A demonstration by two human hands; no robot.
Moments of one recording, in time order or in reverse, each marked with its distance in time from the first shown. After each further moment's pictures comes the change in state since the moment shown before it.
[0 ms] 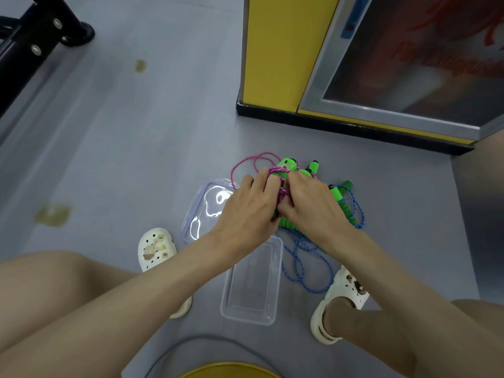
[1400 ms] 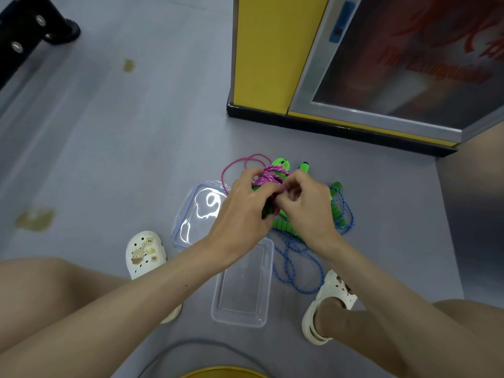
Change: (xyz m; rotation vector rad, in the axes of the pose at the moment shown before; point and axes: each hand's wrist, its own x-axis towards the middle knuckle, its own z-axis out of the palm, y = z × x) left_hand 0.001 0.007 -0.002 -0.346 -0.035 -0.111; right_hand -0.006 0.007 0.008 0.547 0.256 0.269
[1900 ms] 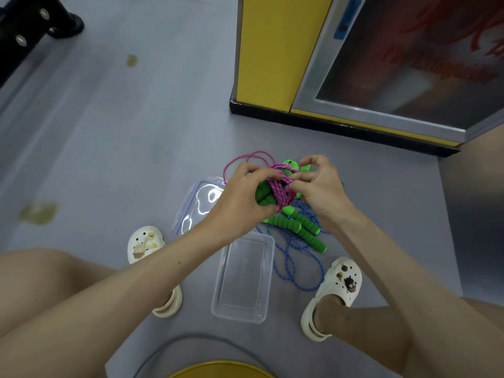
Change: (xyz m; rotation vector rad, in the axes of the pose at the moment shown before) left_hand 0.009 0.000 -0.018 -0.197 -0.073 -0.163; right_hand 0.019 -0.006 -0.019 0.364 -0.132 0.384
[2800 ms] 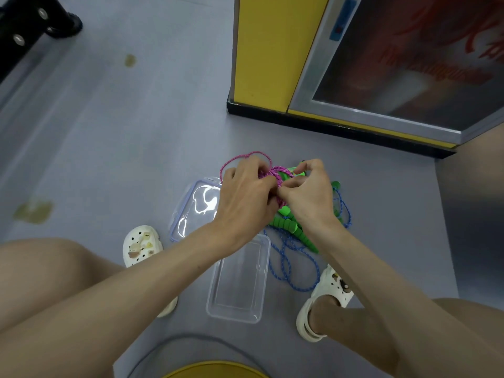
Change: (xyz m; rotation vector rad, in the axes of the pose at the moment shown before) left_hand 0.006 0.007 0.027 0.472 0.223 0.188; right_hand -0.015 0.000 0.014 -0.159 0.190 -0.047
